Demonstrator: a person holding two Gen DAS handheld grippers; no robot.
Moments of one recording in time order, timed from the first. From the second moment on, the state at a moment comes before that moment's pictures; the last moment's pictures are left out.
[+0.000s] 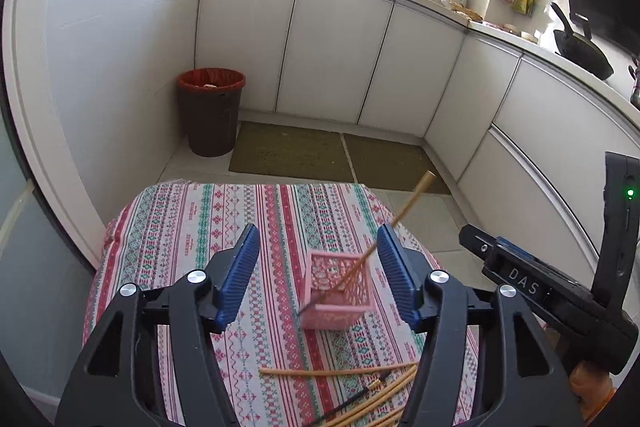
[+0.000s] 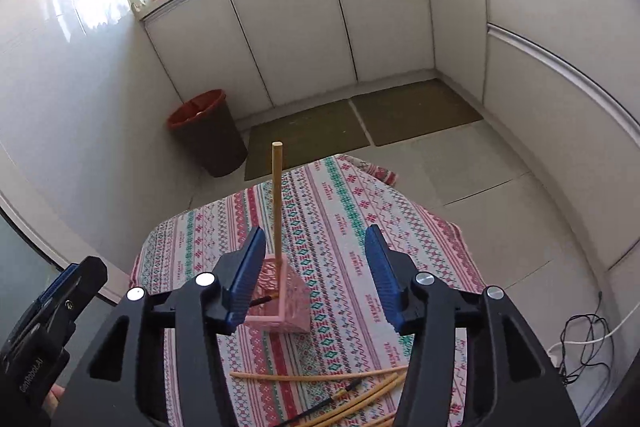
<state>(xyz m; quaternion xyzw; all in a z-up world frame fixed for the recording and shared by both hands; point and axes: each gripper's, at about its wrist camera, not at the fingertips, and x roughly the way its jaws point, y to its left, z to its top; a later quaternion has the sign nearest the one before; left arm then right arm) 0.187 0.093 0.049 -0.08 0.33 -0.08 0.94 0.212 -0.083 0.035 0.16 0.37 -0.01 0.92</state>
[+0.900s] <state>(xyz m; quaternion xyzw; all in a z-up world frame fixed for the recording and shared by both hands) 0.138 -0.013 -0.085 0.10 0.55 -0.18 0.81 0.046 -0.222 -0.048 0.29 0.44 -0.15 0.84</state>
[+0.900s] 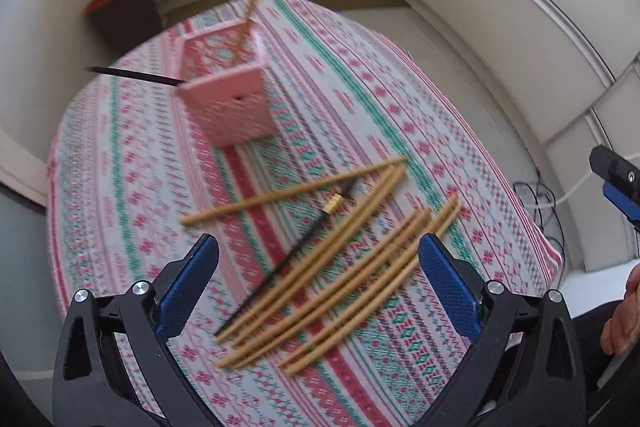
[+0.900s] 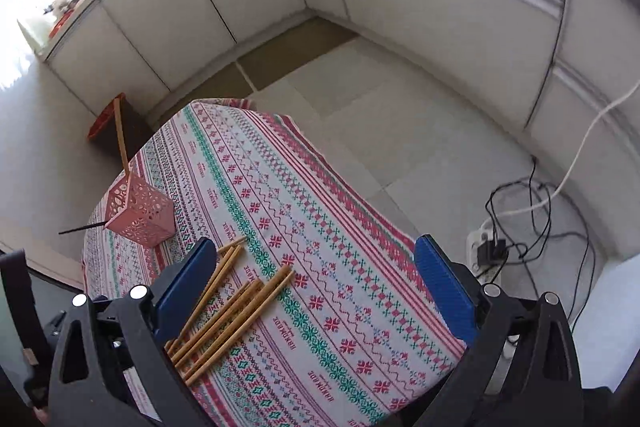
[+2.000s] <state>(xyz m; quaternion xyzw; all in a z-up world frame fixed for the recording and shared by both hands) 0.155 -0.160 -0.176 0.28 0.59 -0.31 0.70 0.034 -0.287 -0.098 0.39 0.49 -0.19 0.76</state>
